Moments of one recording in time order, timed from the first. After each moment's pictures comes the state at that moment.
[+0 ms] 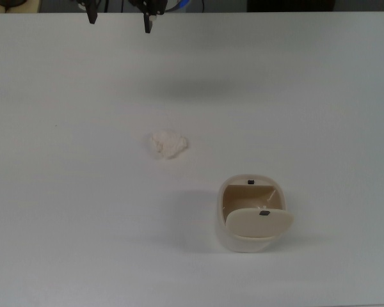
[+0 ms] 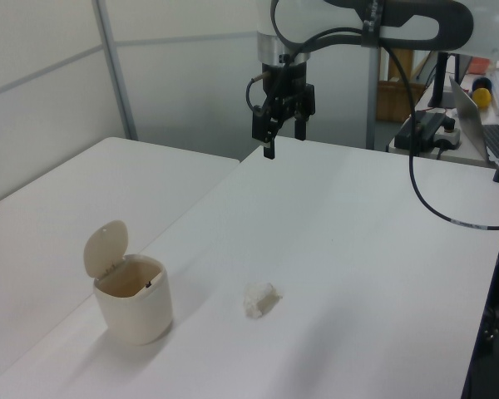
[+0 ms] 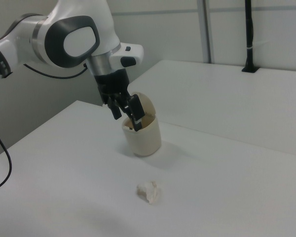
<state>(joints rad) -0.02 0.07 -0.02 -1.44 -0.01 1.56 0.16</state>
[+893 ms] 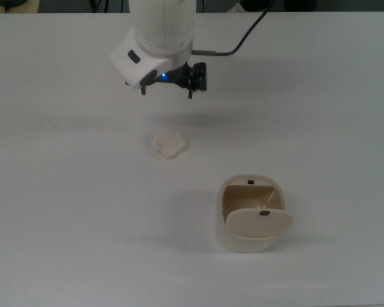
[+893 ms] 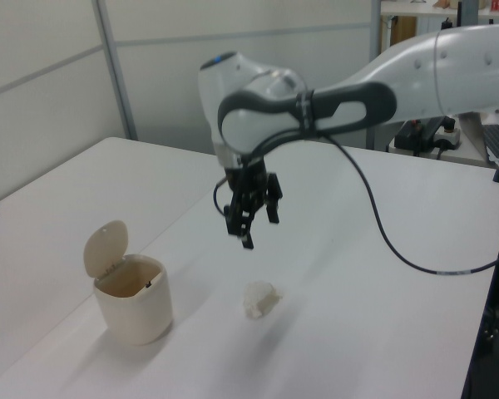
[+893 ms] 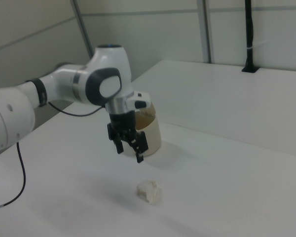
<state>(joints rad) 0.10 0.30 -0.02 -1.53 -0.01 1.69 0.14</state>
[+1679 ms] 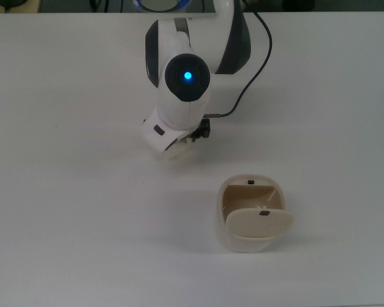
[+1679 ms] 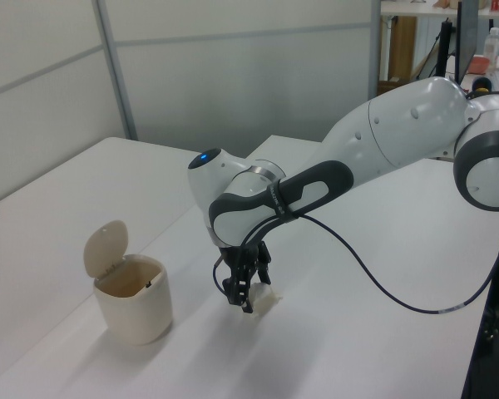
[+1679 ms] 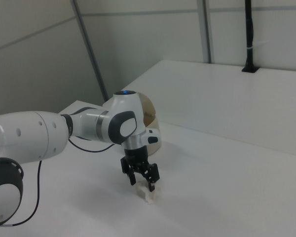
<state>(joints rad) 0.12 0.50 -0.01 -1.61 -0.07 1.92 0.09</state>
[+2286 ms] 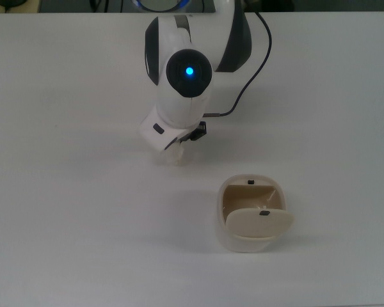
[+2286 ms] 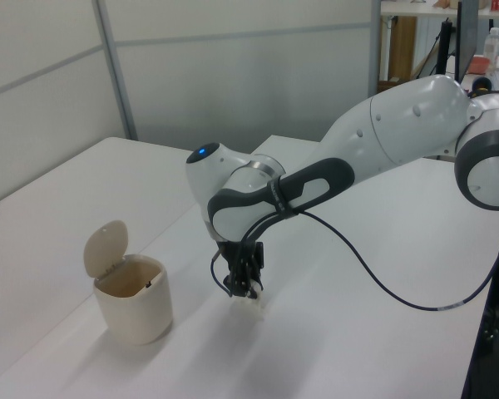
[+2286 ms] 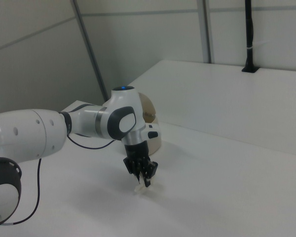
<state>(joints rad) 0.12 0.49 -0.01 -1.59 -0.09 1.92 0.09</state>
